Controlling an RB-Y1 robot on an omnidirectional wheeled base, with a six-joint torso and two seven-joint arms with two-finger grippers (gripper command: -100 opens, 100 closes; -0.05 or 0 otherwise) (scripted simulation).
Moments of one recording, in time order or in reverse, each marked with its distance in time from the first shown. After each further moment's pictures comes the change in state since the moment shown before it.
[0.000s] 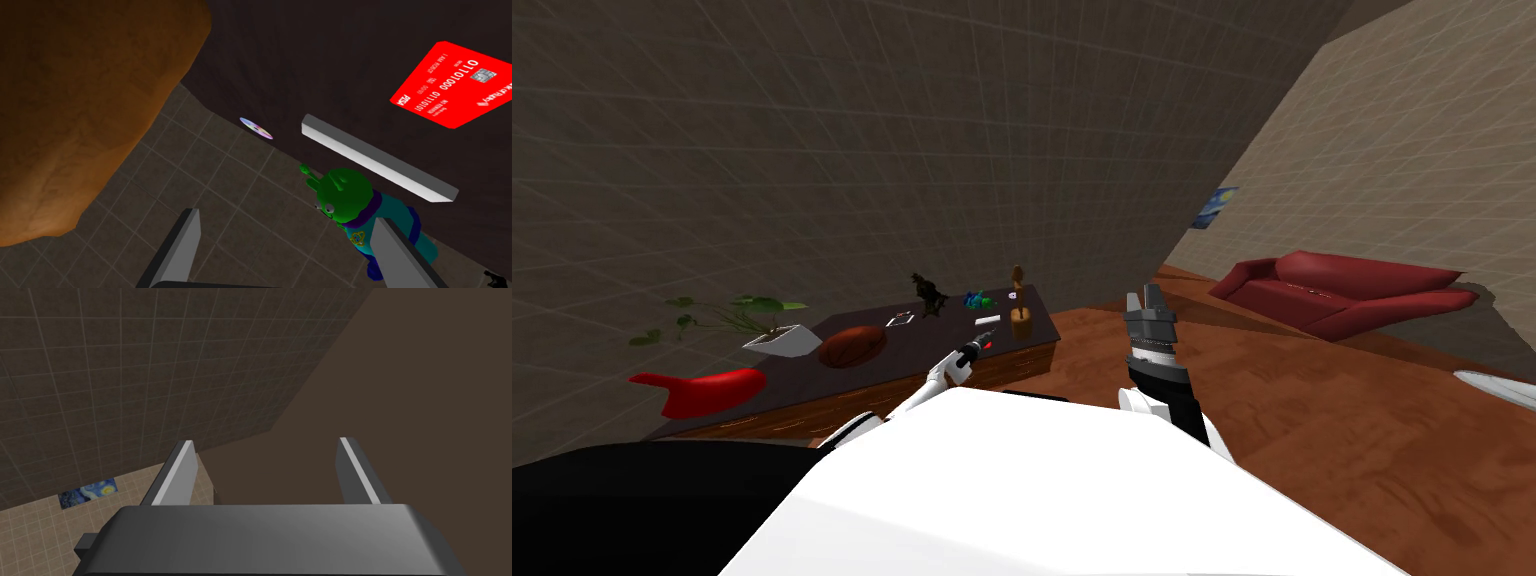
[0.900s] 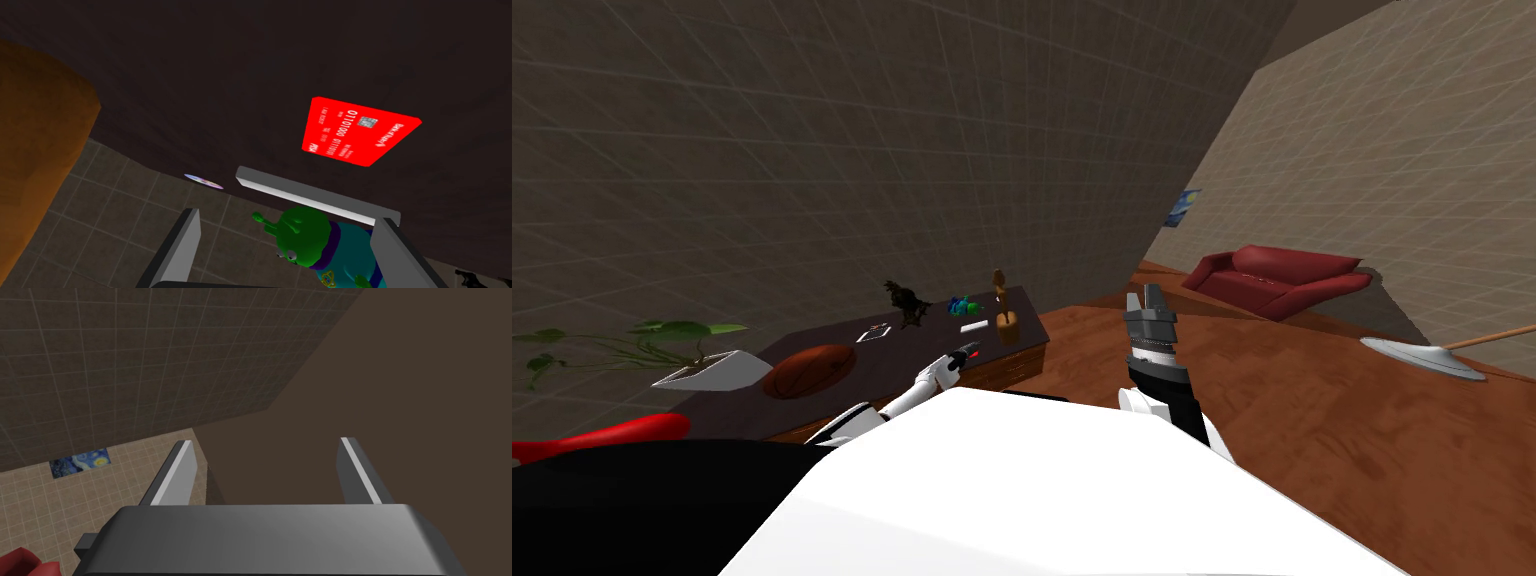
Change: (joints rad) left arm -0.037 0.075 -0.049 0.199 0.014 0.113 -0.018; right arm 0.000 0.000 0.000 0.000 0.000 0.000 0.000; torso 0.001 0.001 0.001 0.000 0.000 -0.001
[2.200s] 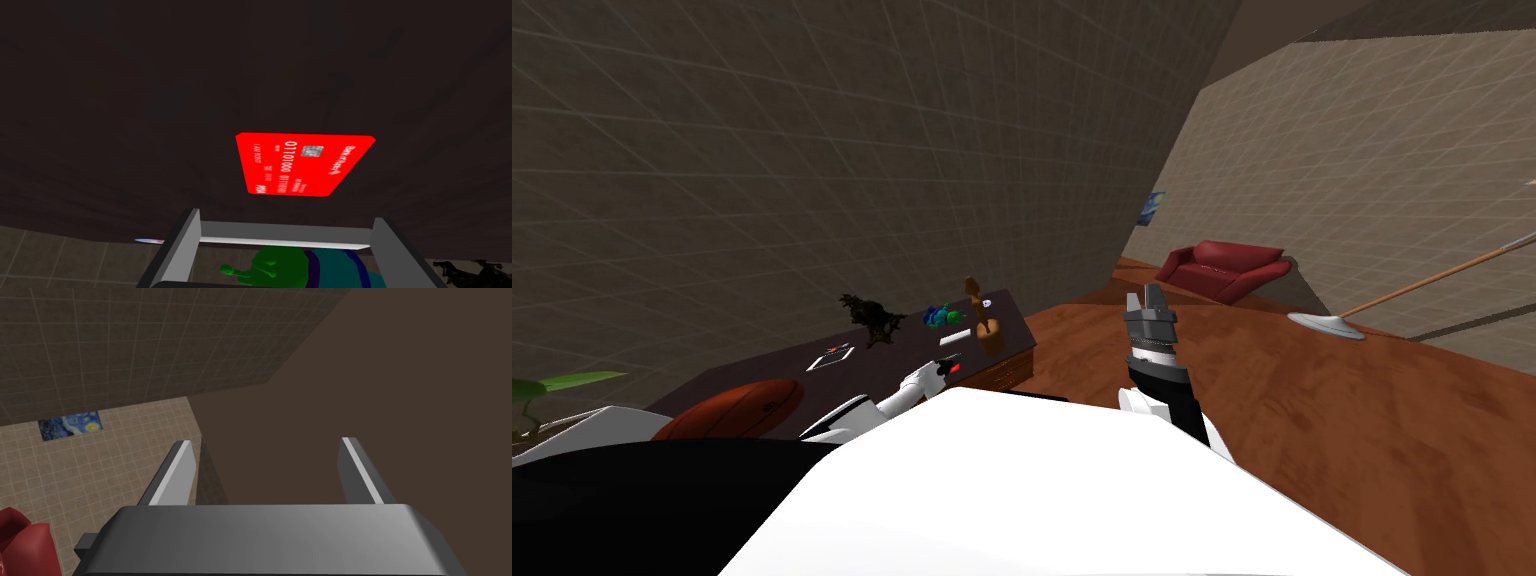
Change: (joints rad) left arm -0.035 0.054 -0.038 0.226 0.023 0.108 -0.019; right arm 0.000 0.000 0.000 0.000 0.000 0.000 0.000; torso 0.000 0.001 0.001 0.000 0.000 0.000
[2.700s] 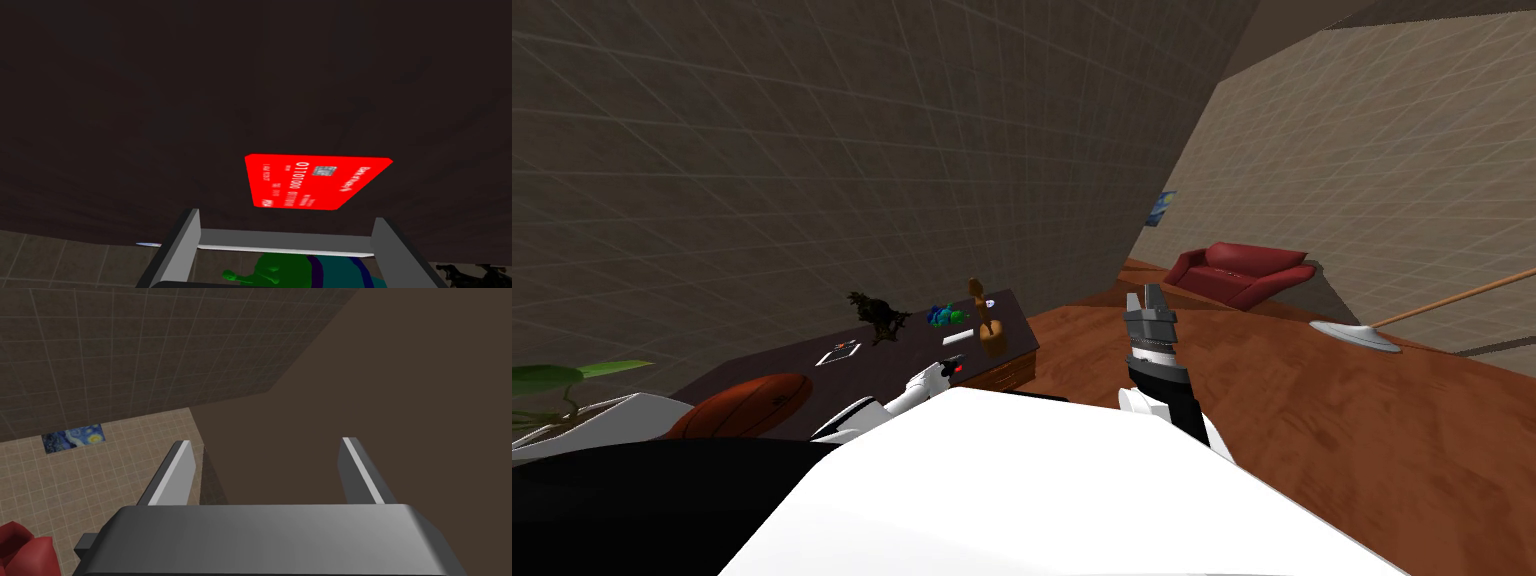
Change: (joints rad) left arm -0.003 -0.060 0.061 0.026 -0.085 -0.021 -0.023; right arm 0.000 0.000 0.000 0.000 0.000 0.000 0.000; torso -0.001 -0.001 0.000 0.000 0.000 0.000
